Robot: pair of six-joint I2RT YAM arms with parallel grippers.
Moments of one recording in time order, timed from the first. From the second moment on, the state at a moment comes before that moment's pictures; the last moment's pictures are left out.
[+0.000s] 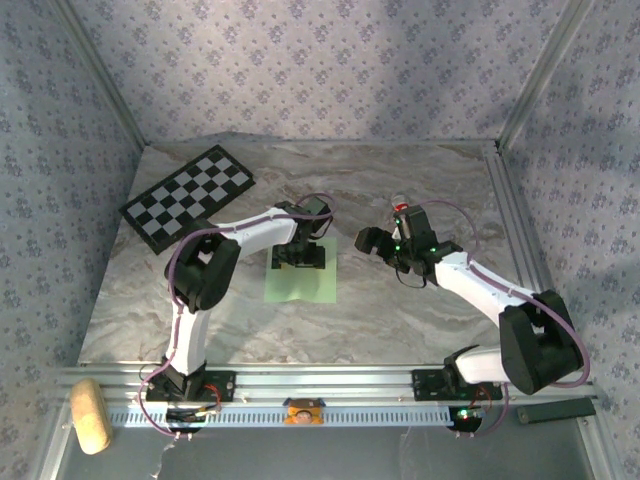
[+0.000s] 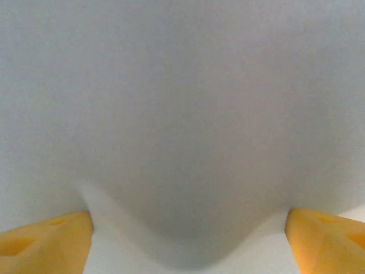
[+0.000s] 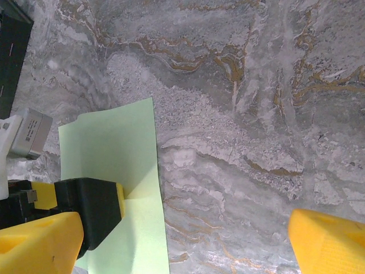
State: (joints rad) left arm -0.73 2.04 1.45 -0.89 -0.07 -0.69; right arm 0.42 1.34 0.75 -0.23 -0.21 0.77
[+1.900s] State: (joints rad) left arm -0.65 1.81 0.92 0.14 0.49 -1.07; right arm 0.38 1.25 0.74 -0.21 -0.22 0.80
